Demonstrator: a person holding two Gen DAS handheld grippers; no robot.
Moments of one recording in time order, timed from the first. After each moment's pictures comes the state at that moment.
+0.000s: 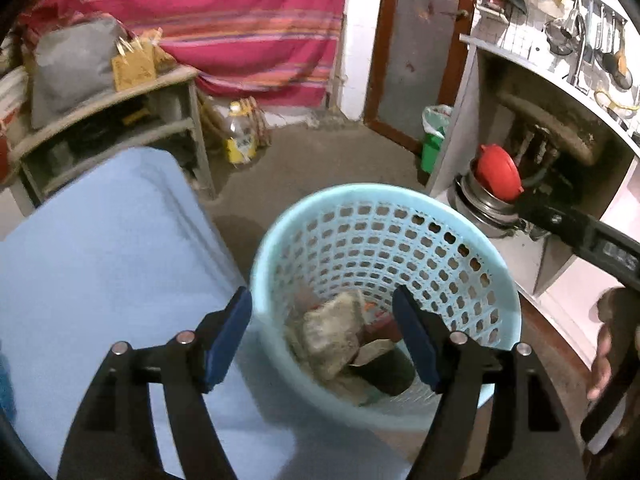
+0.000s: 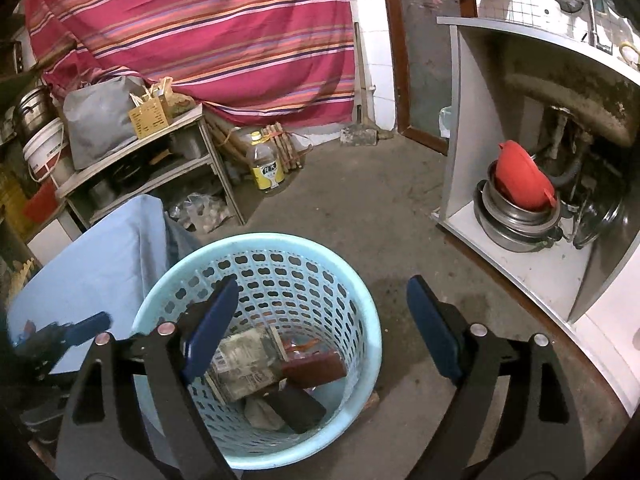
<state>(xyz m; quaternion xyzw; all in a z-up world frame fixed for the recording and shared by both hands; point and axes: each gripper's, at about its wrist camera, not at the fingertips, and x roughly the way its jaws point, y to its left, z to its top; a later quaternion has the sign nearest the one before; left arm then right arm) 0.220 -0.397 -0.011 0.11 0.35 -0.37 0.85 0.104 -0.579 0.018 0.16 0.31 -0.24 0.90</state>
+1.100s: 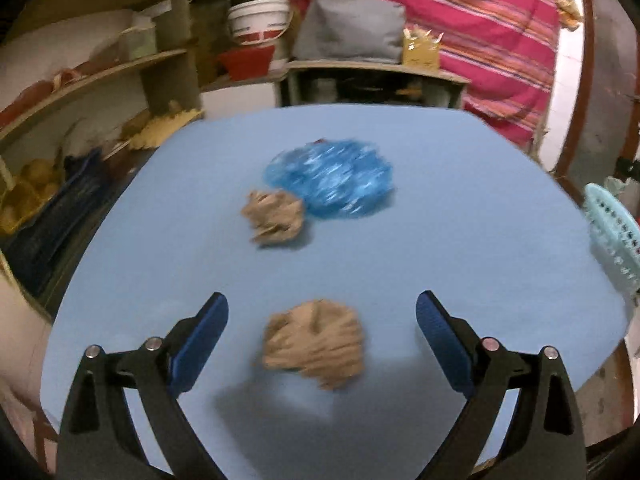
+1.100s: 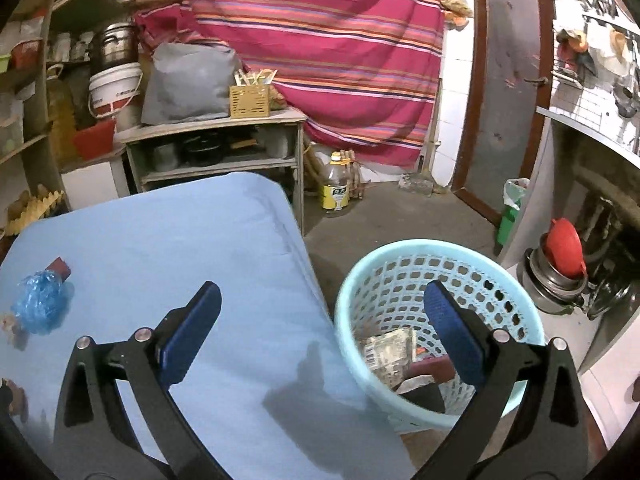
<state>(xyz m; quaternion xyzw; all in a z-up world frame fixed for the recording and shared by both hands) 0.158 0.004 -0.058 0.03 0.36 -0.04 0.93 0.178 -0.347 0.010 0.03 0.28 -0.18 0.94</state>
